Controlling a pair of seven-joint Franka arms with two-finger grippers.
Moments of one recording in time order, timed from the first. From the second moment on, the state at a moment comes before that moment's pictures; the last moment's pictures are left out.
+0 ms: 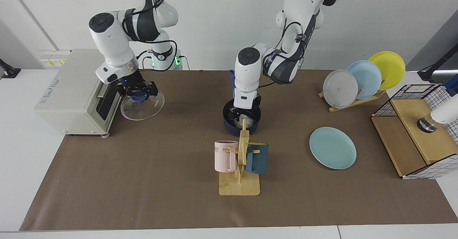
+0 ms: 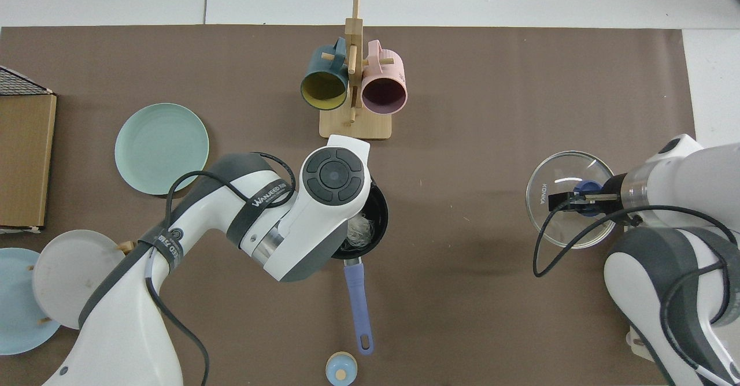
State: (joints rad) left arm -0.04 0.36 -0.62 -1.81 0.28 2.08 -1.25; right arm 0.09 -0.12 -0.06 -2.12 0.04 2.03 0.07
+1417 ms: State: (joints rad) left arm 0.00 0.15 -0.12 -1.58 0.02 1.77 -0.16; right arm 0.29 0.16 0.29 -1.76 0.08 1.96 0.85
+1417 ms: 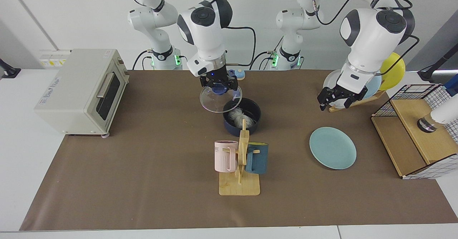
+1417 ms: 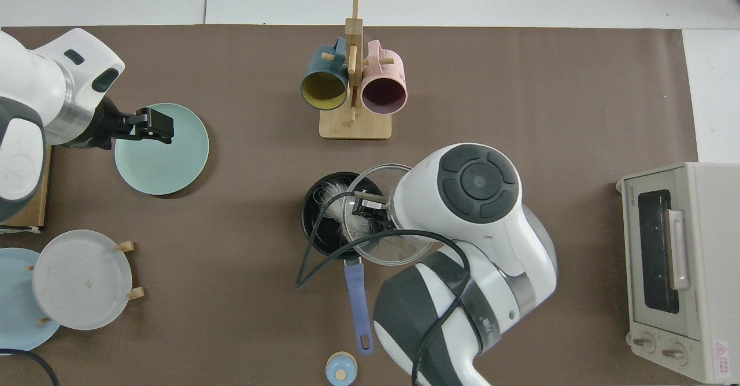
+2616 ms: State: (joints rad) left arm -0.01 0.08 -0.15 -1.58 0.01 1.73 -0.16; right arm 0.40 0.46 0.30 -1.57 -0.07 2.07 1.03
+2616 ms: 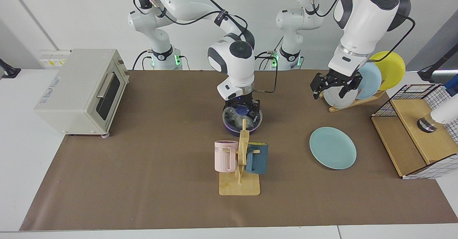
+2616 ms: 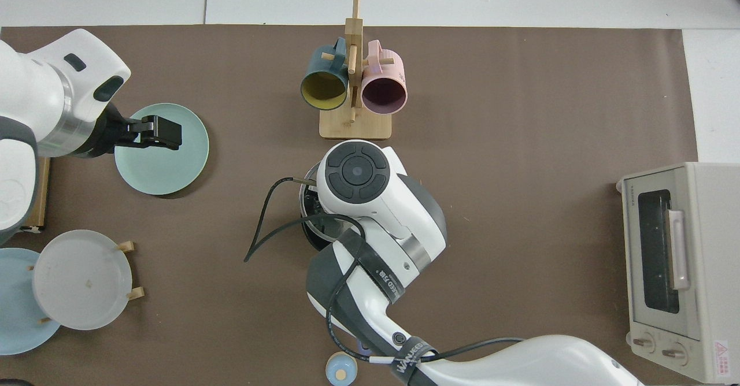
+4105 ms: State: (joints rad) left arm -0.01 0.08 -0.14 -1.58 0.01 1.73 -0.16; right arm 0.42 0.46 0.31 -1.58 -0.09 2.01 1.01
